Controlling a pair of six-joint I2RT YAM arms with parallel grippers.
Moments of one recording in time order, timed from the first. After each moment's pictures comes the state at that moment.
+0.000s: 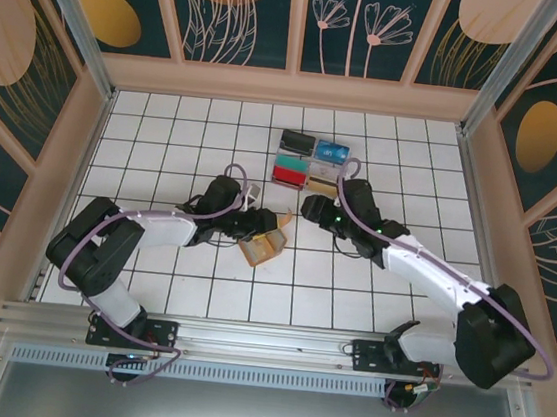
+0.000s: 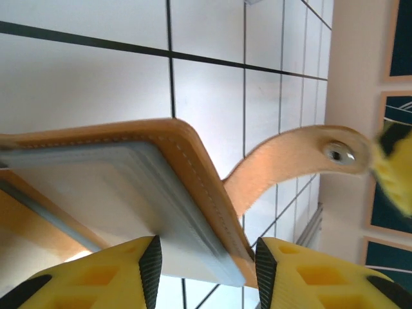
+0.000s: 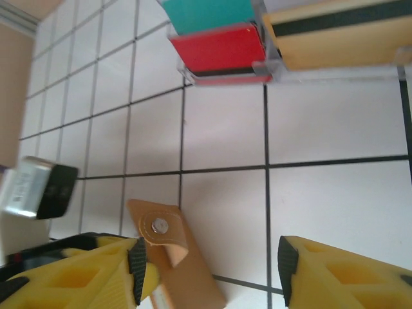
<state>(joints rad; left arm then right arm) -0.60 1.63 0.69 0.25 0.57 -0.99 0.63 1.26 0.76 -0.17 -0.08 0.79</state>
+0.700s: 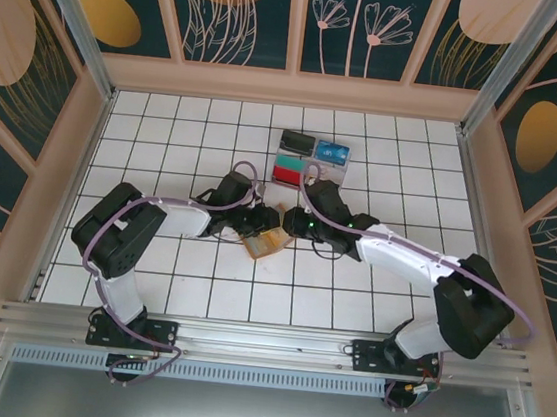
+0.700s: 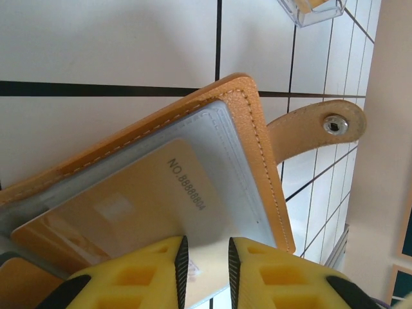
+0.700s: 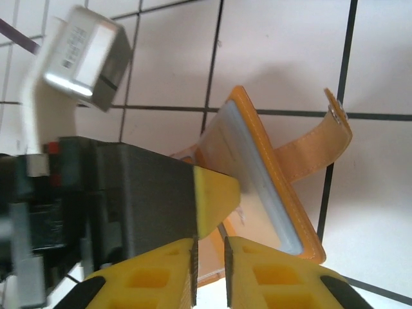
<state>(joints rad) -0.60 1.79 0.81 0.21 0.53 -0.97 0.77 1.46 0.86 -0.21 -0.10 0.72</state>
